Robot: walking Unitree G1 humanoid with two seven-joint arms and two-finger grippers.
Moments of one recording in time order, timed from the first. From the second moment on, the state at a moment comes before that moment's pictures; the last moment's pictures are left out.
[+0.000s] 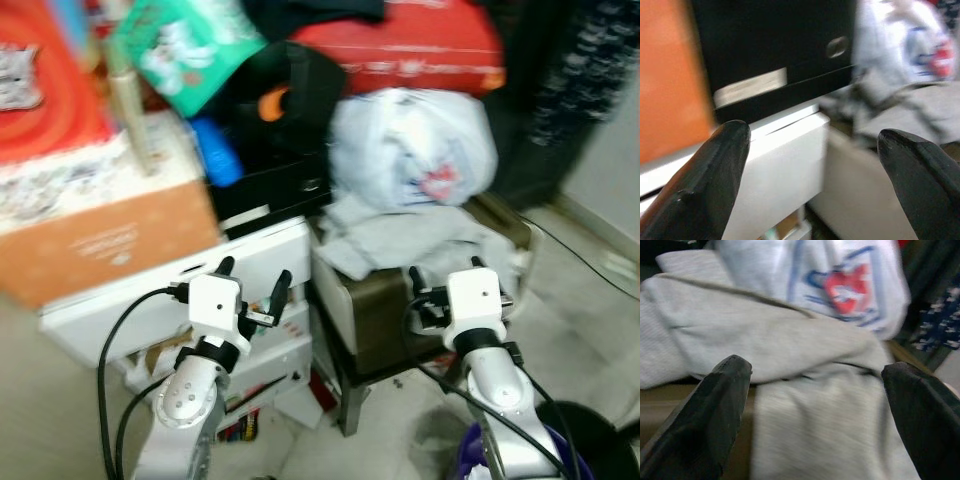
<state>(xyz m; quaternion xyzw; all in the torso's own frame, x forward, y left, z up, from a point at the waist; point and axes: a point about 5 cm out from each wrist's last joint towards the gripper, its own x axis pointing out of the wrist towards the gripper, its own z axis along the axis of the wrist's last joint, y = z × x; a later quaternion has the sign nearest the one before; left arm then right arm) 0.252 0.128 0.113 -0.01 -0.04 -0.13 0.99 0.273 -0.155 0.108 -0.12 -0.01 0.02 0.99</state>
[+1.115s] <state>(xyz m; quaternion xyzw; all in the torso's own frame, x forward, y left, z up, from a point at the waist) 0.255 0.131 0.118 0.00 -0.04 -0.12 0.99 0.277 -0.146 0.103 -0.11 0.00 0.03 0.99</state>
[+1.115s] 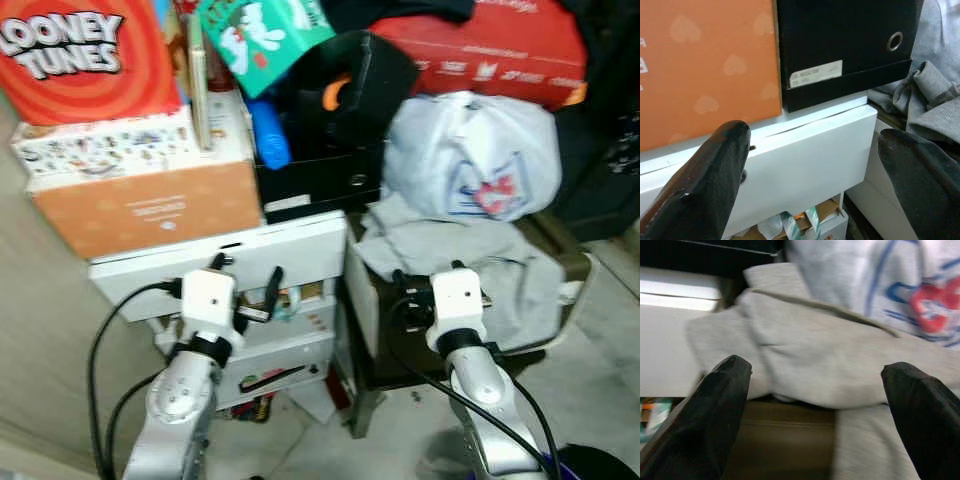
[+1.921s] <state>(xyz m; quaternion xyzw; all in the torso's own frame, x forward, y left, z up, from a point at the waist) 0.257 0.125 0.116 -0.02 -0.04 -0.12 0.99 0.277 -0.150 0.099 -0.12 0.00 0.03 0.99</state>
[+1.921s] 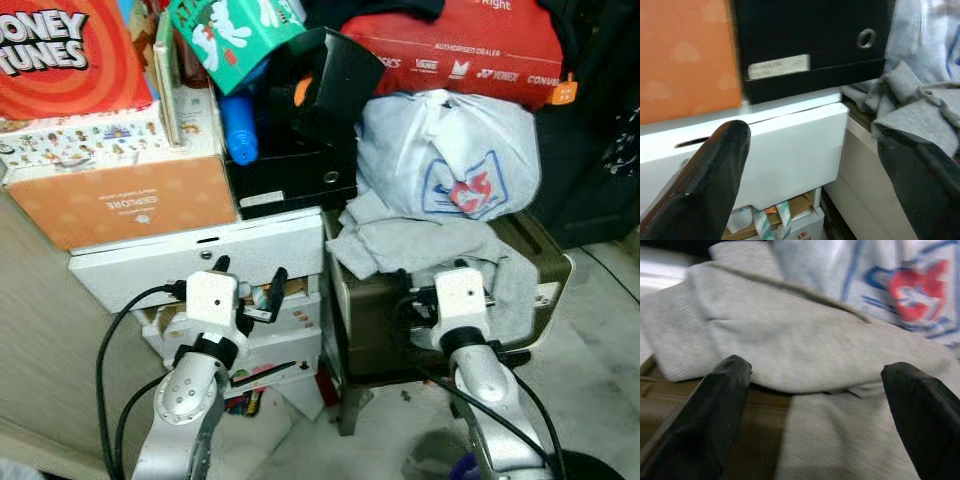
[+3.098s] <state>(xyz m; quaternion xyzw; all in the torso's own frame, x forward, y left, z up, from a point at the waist) 0.222 0.143 0.114 0.01 -0.03 -0.09 1.00 0.219 -0.178 0.107 -0.16 0.02 0.02 0.99</state>
